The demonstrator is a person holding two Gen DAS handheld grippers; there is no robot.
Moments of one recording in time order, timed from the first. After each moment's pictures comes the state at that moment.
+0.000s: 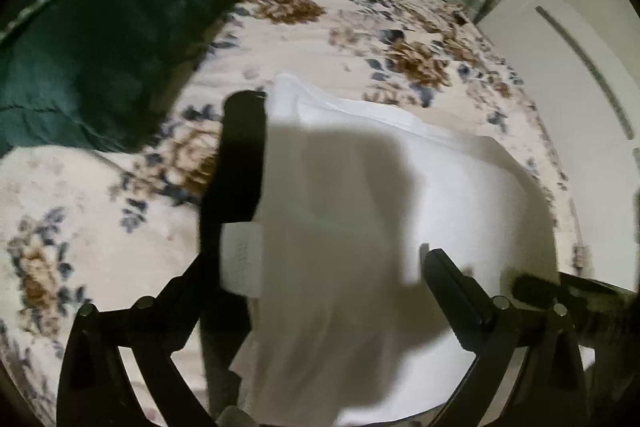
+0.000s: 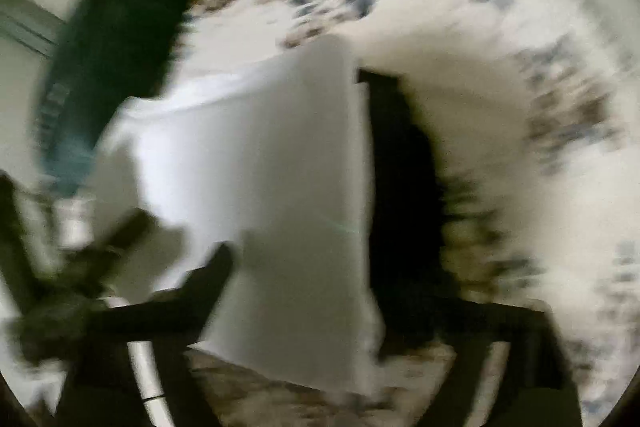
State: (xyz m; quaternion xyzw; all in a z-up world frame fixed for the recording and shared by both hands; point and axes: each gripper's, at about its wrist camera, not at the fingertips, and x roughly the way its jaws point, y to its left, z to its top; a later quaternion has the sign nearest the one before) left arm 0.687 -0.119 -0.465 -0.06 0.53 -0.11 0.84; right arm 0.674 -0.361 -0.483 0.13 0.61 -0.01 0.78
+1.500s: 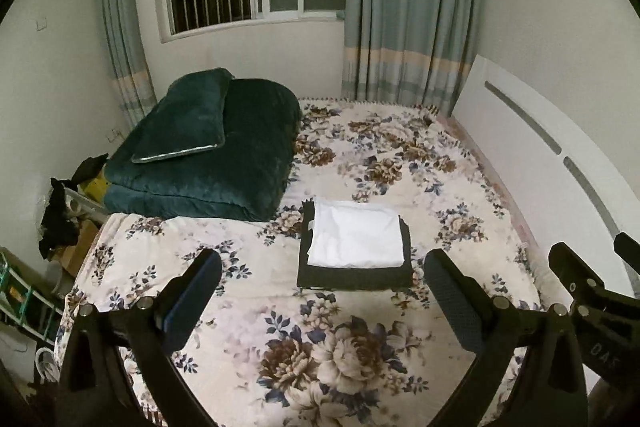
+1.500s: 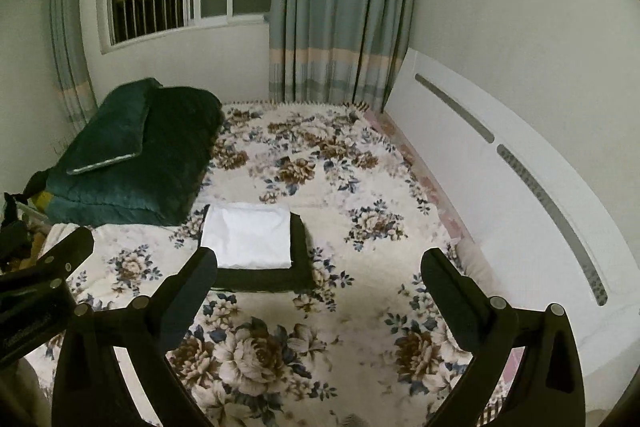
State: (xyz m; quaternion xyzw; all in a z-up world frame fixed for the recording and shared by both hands) left arm 0.341 -0.102 -0.079 0.01 0.36 -0.05 0.93; right arm 0.246 -0.285 -0.013 0.00 0.35 -0.13 0.93
